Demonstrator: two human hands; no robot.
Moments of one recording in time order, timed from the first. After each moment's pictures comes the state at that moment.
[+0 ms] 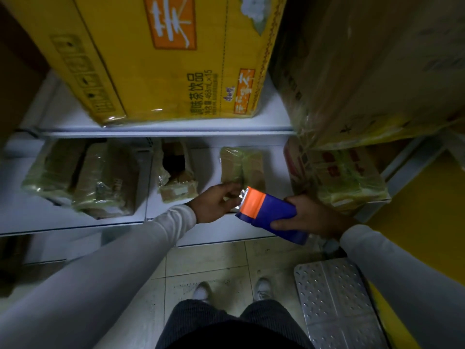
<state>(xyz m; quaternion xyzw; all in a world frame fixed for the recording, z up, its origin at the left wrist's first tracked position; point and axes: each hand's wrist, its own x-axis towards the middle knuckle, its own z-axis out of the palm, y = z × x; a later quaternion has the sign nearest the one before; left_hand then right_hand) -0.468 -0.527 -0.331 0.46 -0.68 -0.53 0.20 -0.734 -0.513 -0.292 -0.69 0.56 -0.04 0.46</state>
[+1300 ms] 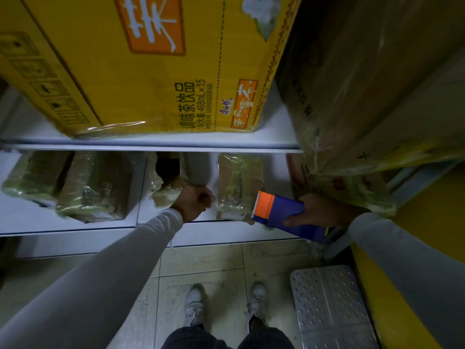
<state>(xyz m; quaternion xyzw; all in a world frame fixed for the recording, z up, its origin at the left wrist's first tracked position) -0.446 -0.560 -0.367 0.64 -0.50 -0.52 0.25 -0.759 -0.575 -0.297 -0.69 0.56 0.06 0.45</state>
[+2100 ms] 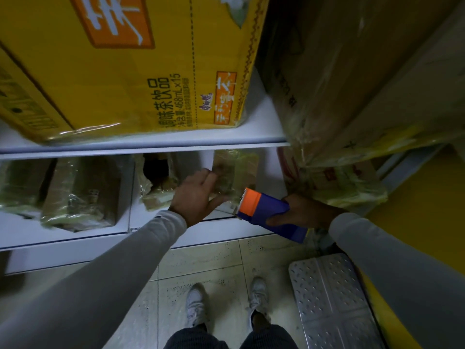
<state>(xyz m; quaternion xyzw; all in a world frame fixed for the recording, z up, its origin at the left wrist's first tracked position) -0.461 -0.566 -0.365 0.53 -0.83 -0.10 0.15 -0.745 -0.560 -0.316 -0.64 0.58 0.03 0.50</state>
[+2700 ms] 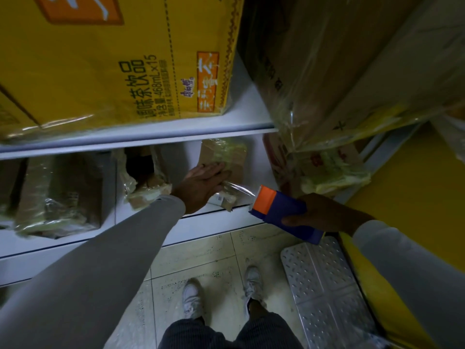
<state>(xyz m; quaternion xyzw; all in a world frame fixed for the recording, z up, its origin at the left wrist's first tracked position) -0.473 -0.589 -0.393 0.43 -0.88 -0.16 0.12 -0.785 -0.521 -0.300 -0.60 0.63 0.05 0.48</state>
